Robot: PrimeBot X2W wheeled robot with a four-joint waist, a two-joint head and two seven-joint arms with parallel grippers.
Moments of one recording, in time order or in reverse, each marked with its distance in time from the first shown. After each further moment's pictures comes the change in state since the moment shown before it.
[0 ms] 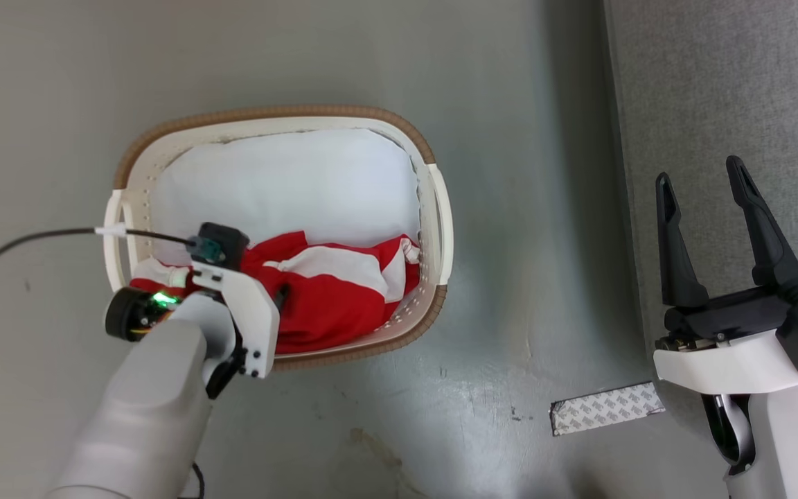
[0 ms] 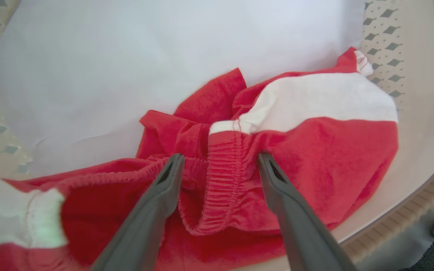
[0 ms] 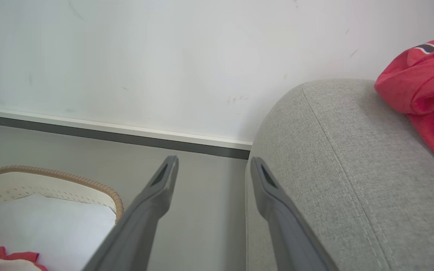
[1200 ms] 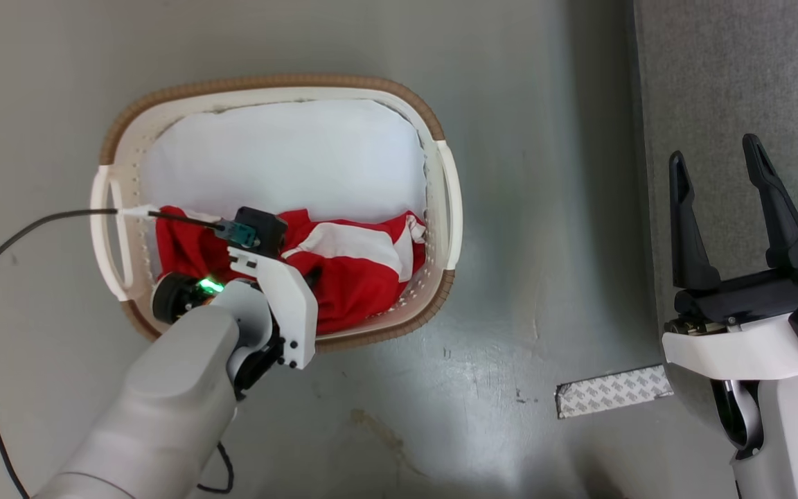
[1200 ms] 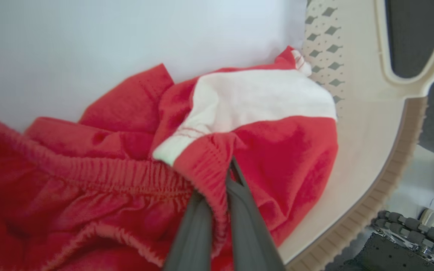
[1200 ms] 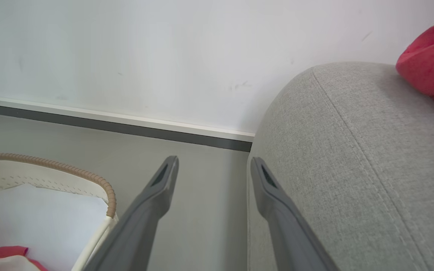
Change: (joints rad) left arm -0.032 0.047 -0.328 -0.163 -0.407 -0.004 0.033; right arm -0.033 0.000 -0.017 -0.012 -0.013 0.000 0.000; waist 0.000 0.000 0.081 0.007
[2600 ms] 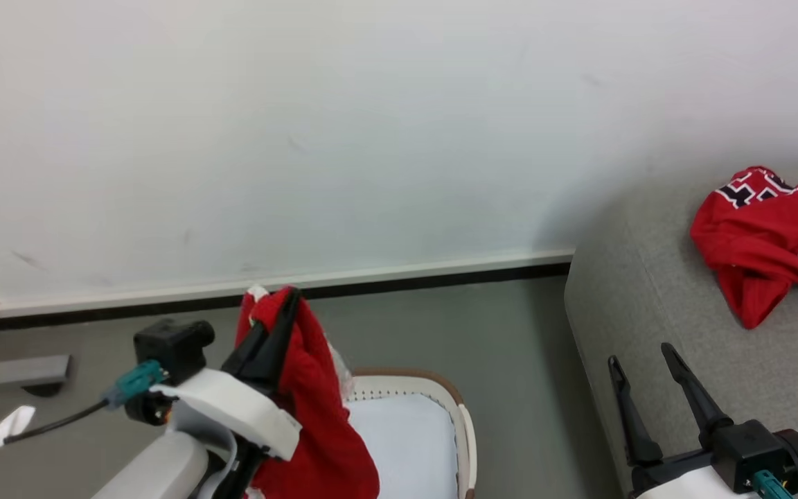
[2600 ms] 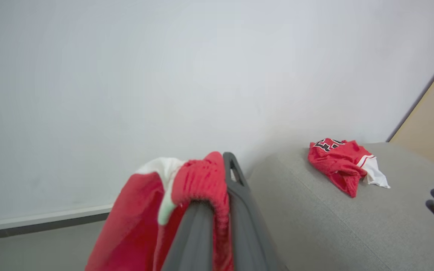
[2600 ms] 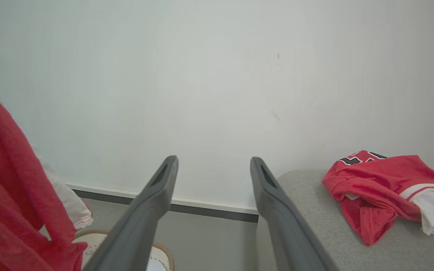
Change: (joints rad) left arm 0.451 0.231 0.098 -0.737 -0.162 0.236 -0.410; right arm 0.301 0.000 0.070 0.190 0.046 0.000 0.000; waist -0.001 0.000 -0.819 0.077
